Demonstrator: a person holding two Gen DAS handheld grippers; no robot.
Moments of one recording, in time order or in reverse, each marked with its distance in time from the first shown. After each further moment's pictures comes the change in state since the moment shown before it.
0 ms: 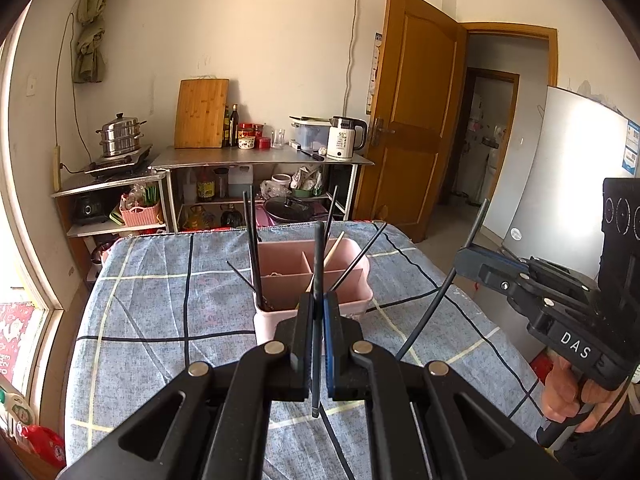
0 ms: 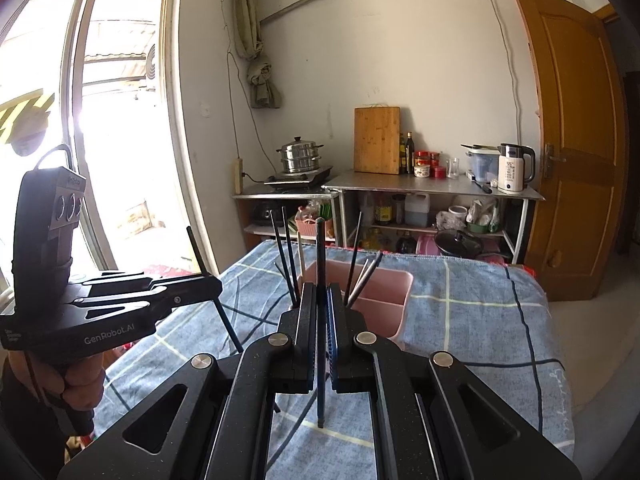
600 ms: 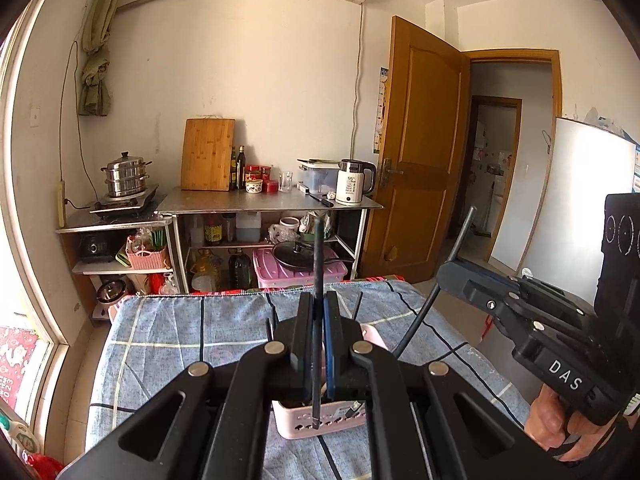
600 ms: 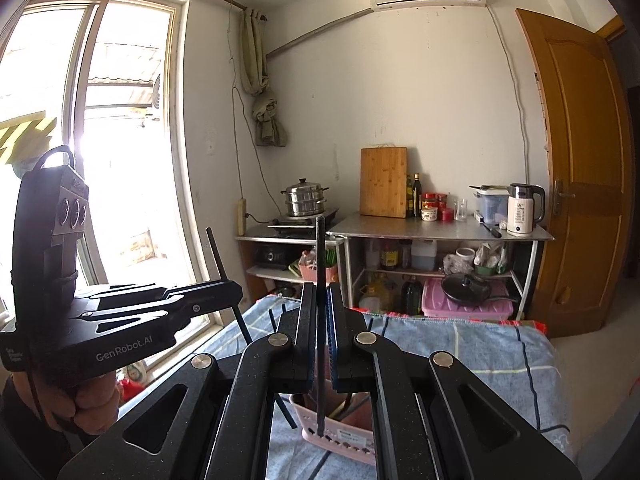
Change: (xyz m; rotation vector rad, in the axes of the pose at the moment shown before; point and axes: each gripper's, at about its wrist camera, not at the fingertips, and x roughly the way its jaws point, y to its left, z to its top) left arm 0.013 0.019 0.074 0.015 -0.134 0.029; right arm 0.034 0.002 0.068 -0.012 -0.134 0.013
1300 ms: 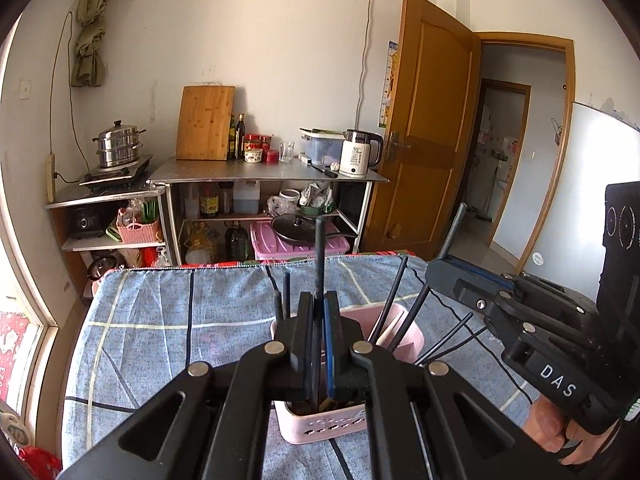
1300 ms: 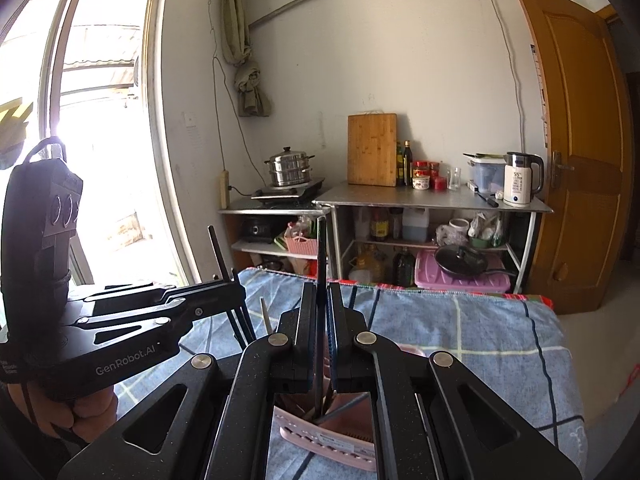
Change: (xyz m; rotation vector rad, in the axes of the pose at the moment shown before) left arm 0.065 0.017 -0.036 -0.031 0.106 -0.016; right arm 0.057 -0.018 -0.039 0.024 0.112 -0.040
